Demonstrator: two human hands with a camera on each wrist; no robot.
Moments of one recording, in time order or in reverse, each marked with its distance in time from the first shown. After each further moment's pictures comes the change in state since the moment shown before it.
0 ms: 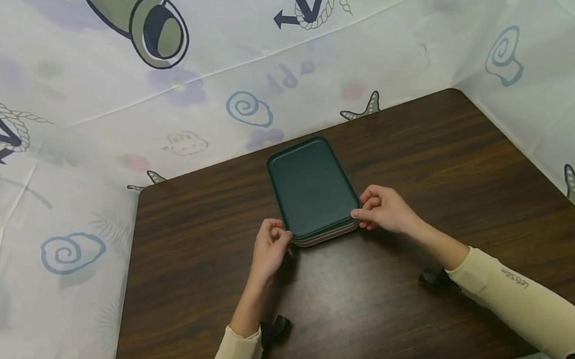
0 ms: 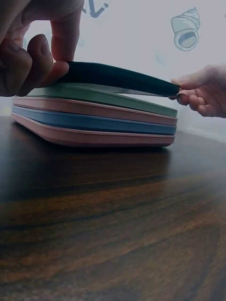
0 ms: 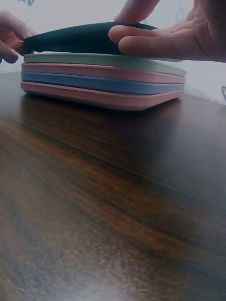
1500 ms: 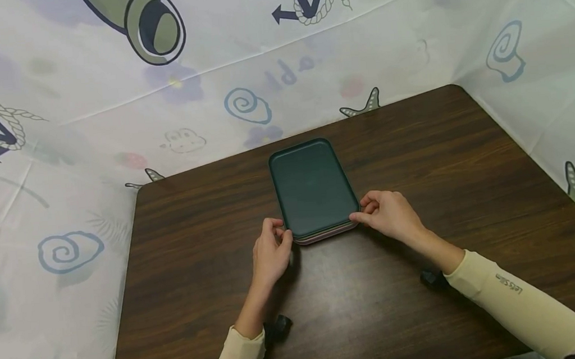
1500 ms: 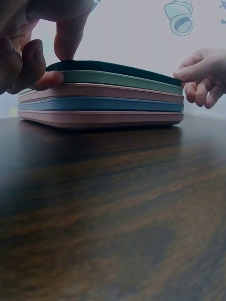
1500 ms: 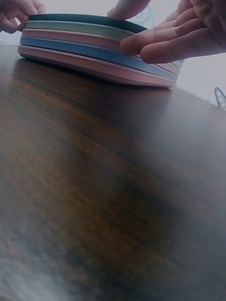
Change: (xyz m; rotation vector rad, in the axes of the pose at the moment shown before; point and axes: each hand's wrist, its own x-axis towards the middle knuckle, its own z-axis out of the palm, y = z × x) left_hand -0.003 -0.019 0.007 0.453 0.160 0.151; right_hand -0.007 0.013 0.008 -0.519 0.184 -0.140
